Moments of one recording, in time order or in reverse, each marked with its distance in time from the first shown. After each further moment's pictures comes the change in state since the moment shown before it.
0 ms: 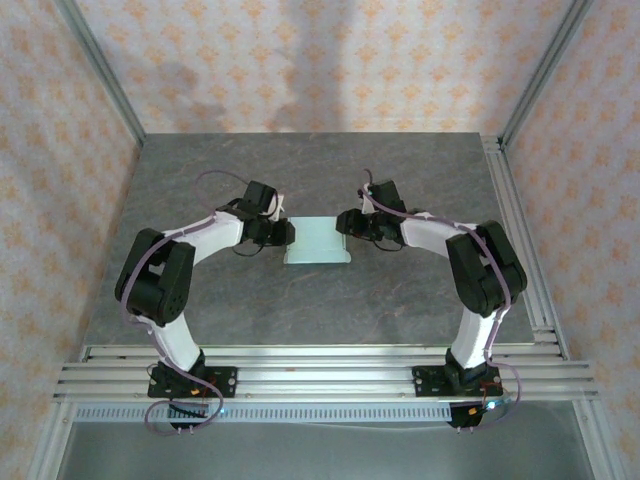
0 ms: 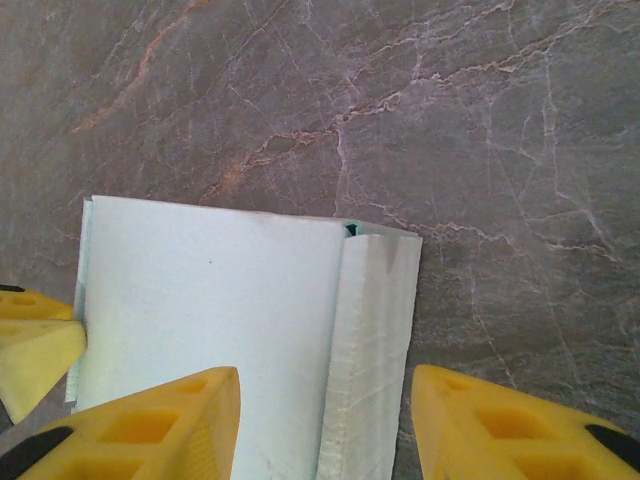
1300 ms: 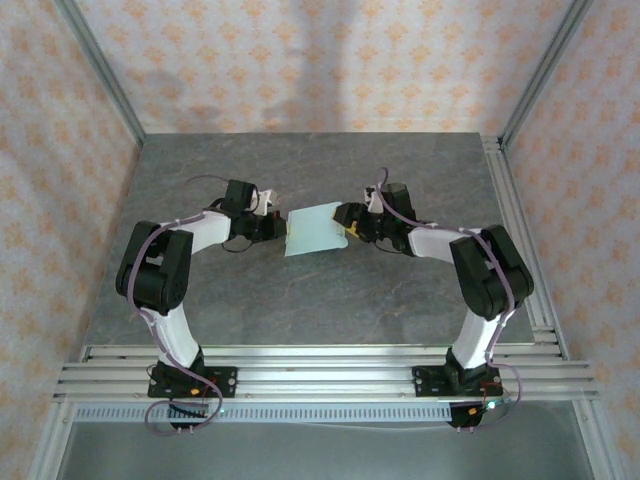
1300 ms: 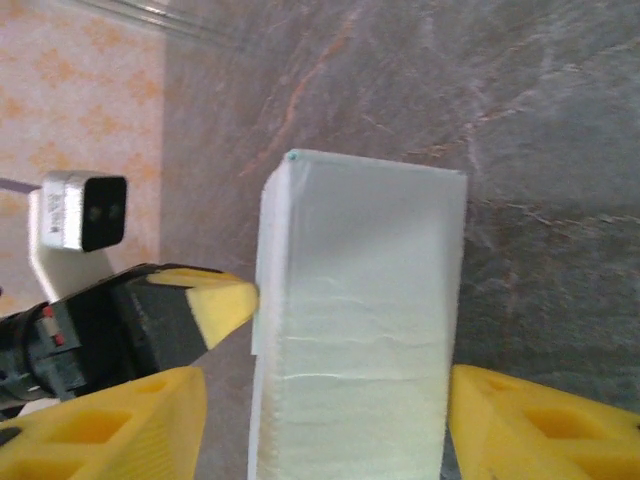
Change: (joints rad) left arm 0.137 0.064 -0.045 0.182 0.279 -0.012; right arm -0.038 -0.030 -0.144 0.375 -0.227 0.328
